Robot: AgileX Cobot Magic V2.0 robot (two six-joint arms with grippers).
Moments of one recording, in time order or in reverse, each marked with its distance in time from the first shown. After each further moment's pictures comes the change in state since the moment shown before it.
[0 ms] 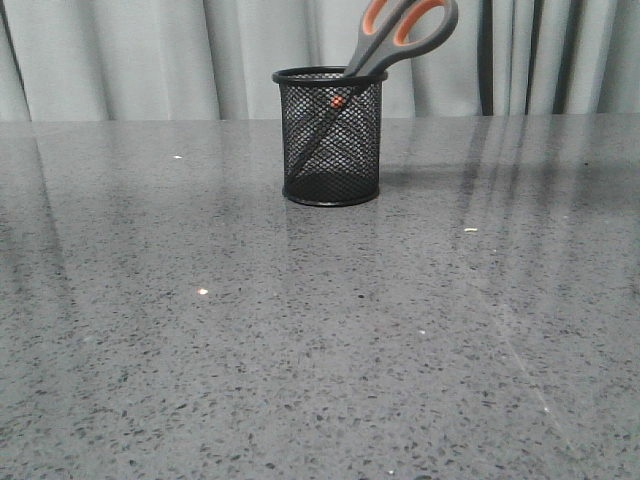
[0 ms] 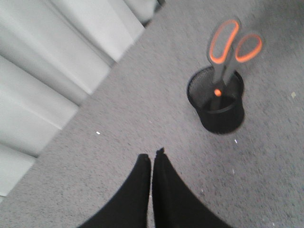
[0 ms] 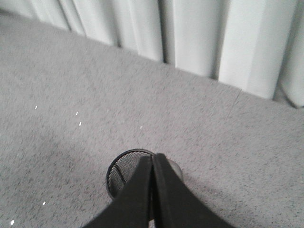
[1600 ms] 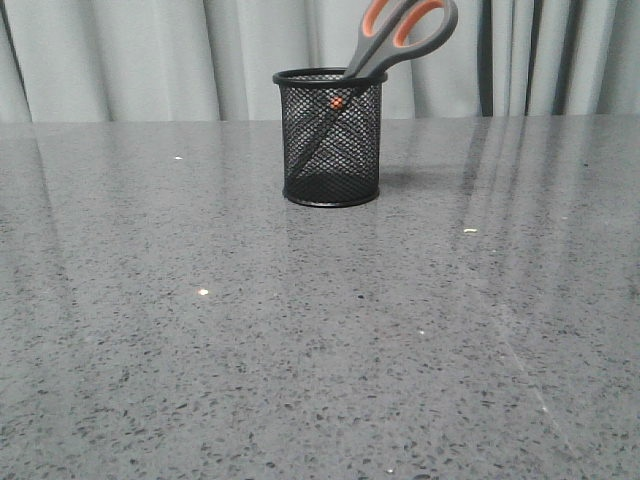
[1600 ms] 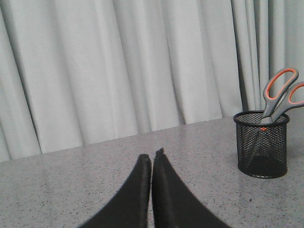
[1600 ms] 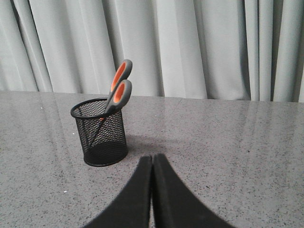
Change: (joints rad) left arm 0.000 -1.212 1.570 -0.270 -1.122 -0.076; right arm 0.000 -1.195 1.469 -0.006 -0.772 0.000
